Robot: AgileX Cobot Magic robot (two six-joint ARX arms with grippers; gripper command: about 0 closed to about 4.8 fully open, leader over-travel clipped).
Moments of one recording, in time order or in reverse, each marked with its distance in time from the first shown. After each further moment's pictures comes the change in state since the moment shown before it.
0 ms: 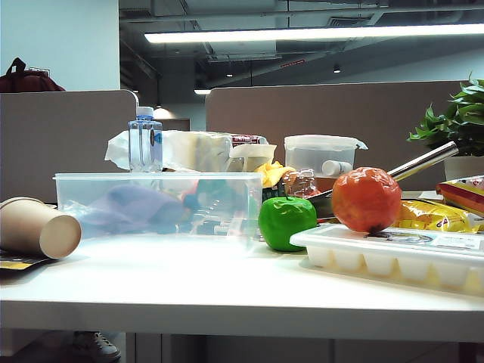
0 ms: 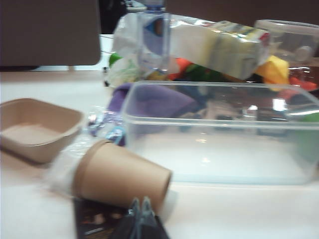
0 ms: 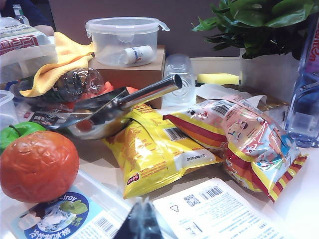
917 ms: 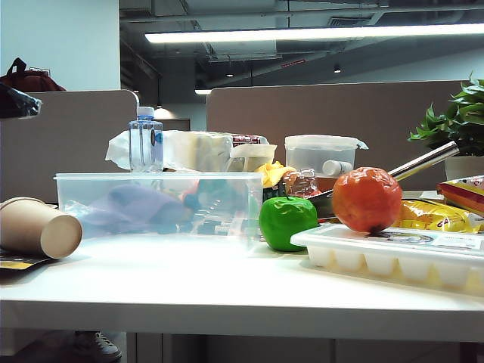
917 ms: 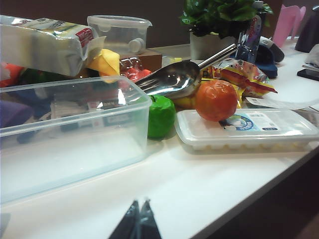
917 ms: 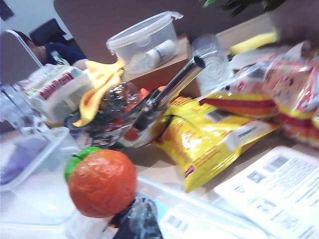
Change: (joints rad) left arm -0.508 0.000 0.000 0.000 0.000 0.000; right arm 0.000 0.000 0.000 0.000 -0.085 0.418
